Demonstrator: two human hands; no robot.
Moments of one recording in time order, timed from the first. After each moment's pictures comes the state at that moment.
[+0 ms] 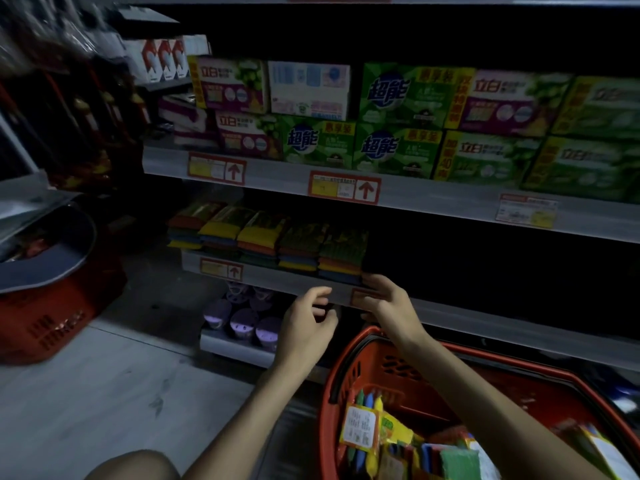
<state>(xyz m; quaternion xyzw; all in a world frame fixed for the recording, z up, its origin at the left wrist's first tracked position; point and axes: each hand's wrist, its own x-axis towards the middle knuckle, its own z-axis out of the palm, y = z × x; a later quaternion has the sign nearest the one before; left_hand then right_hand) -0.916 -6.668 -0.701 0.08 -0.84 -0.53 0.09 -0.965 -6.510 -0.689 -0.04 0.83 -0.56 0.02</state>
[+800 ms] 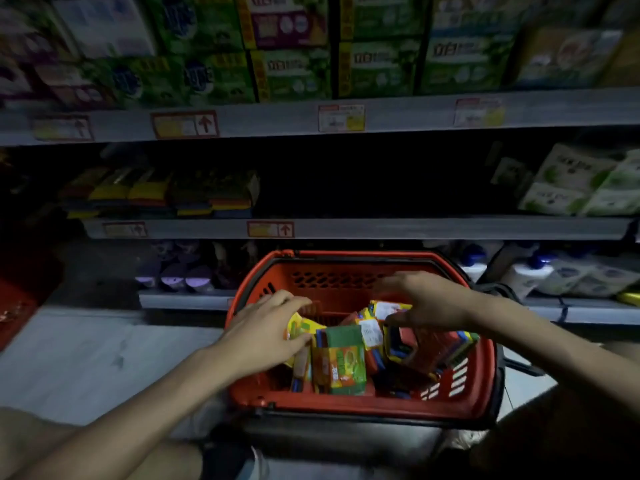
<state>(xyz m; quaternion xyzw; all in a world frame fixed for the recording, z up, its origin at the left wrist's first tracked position) -0.802 -6.545 -0.681 -0.19 -0.97 -0.13 -0.09 -0.836 -6.245 -0.653 -0.24 0.95 -0.12 0.18</state>
